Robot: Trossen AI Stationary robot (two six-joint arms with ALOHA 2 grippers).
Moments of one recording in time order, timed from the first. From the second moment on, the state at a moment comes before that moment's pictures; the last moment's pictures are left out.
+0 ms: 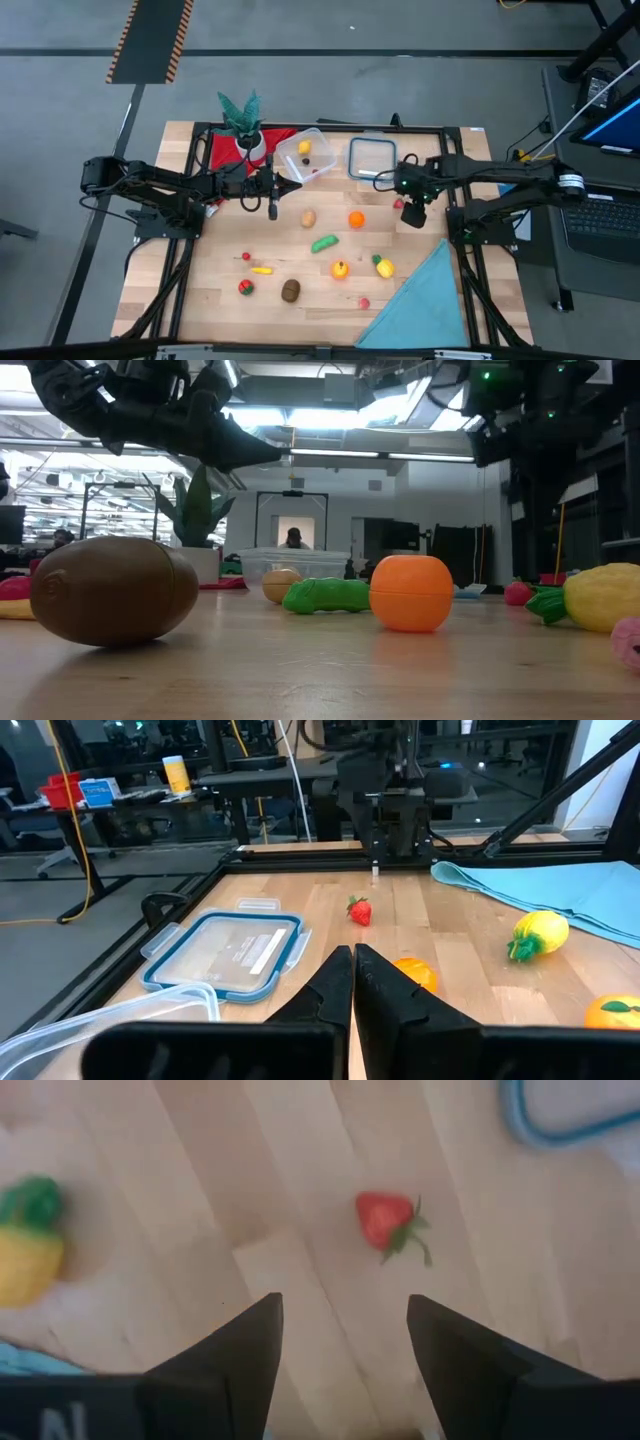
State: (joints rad) left arm 0.18 1.22 0.39 0.71 0.00 0.09; right arm -0.19 1.19 0.86 -1.08 -0.01 0.20
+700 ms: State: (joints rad) left arm 0.18 1.22 0.39 0.69 0.01 0.09; right arm -0.23 1.35 0.86 -1.04 0.16 0.14
